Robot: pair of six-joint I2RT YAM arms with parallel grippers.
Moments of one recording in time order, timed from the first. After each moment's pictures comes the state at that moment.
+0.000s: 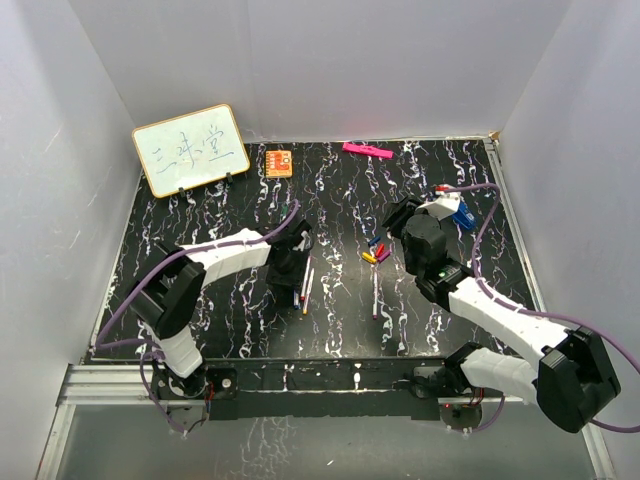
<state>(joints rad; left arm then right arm) -0.71 1.73 1.06 -0.65 -0.01 -0.46 0.57 1.08 0.62 0.28 0.60 0.58</state>
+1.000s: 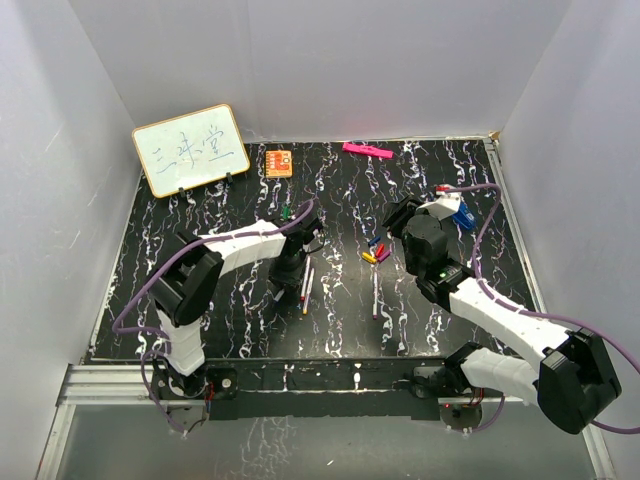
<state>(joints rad) -0.73 1.87 1.21 -0.83 -0.14 -0.39 0.57 1.07 0.62 0.28 0.60 0.58</state>
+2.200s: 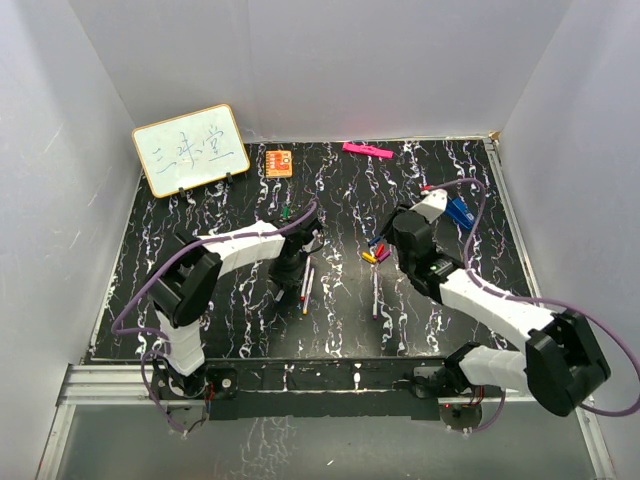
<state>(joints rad) -0.73 1.85 1.20 -0.81 -0.12 -0.30 0.57 1.15 0.64 0.18 0.59 0.58</state>
